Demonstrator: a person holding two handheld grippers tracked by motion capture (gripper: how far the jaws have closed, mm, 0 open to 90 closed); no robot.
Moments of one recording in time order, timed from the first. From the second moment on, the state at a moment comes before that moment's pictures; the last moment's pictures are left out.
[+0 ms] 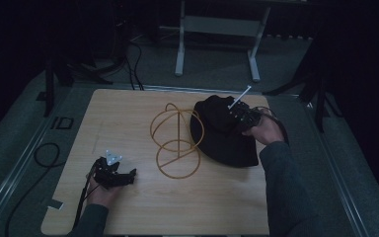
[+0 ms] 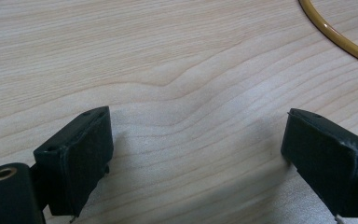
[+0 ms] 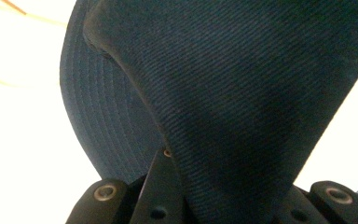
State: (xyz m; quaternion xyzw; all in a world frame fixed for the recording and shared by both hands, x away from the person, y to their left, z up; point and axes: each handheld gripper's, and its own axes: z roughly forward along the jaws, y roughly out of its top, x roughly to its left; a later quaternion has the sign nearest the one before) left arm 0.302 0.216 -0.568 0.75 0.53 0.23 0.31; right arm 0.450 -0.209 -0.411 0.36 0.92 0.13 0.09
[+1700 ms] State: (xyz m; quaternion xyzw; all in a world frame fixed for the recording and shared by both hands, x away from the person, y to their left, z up) left arm 0.302 0.217 -0.568 0.75 0.53 0.23 0.31; right arm 0.441 -0.208 -0.340 0.35 0.92 0.15 0.12
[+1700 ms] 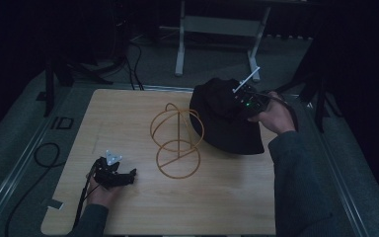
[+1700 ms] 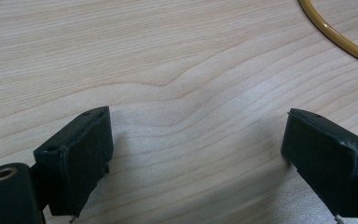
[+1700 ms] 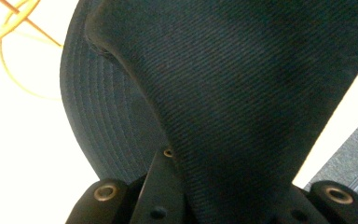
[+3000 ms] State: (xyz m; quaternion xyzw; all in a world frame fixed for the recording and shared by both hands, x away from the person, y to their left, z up) left arm 0.302 0.217 -0.568 0.75 0.53 0.23 0.31; right arm 0.434 -0.227 -0.298 0.34 0.92 0.17 0.13
